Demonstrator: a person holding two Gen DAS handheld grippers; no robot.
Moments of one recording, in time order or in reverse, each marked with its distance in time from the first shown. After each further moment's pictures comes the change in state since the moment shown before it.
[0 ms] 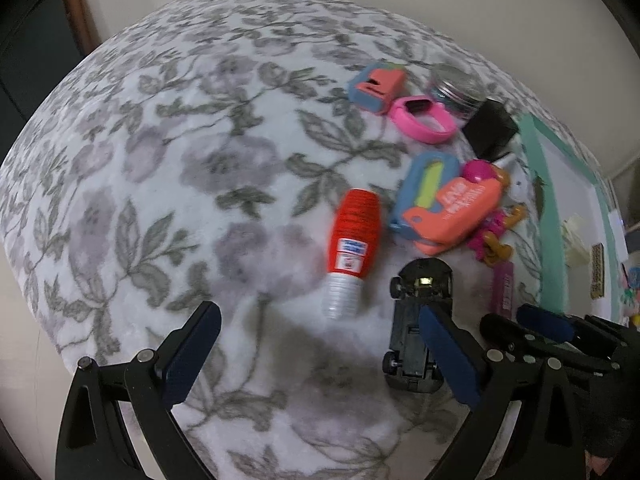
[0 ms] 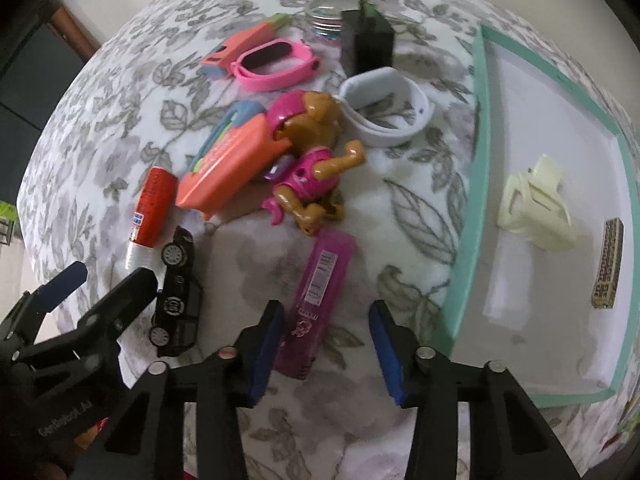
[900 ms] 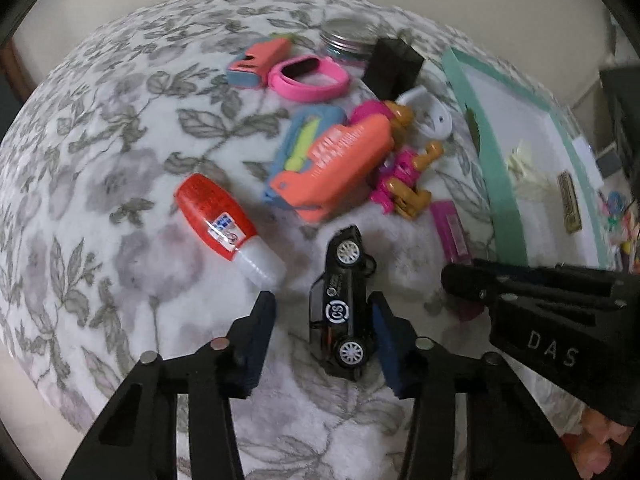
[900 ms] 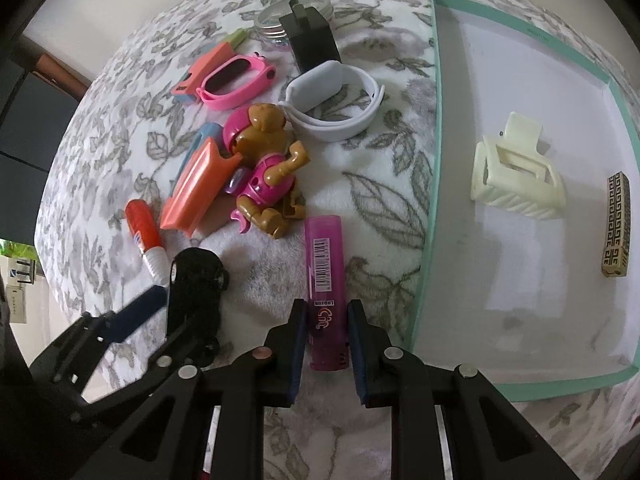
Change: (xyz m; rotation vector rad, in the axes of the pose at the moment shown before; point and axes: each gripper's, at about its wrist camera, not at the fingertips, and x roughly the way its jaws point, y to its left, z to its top) left arm 0.014 -0.063 -0.012 0.224 0.056 -0.074; right arm 0.003 -0.058 0.001 0.120 0.007 0.099
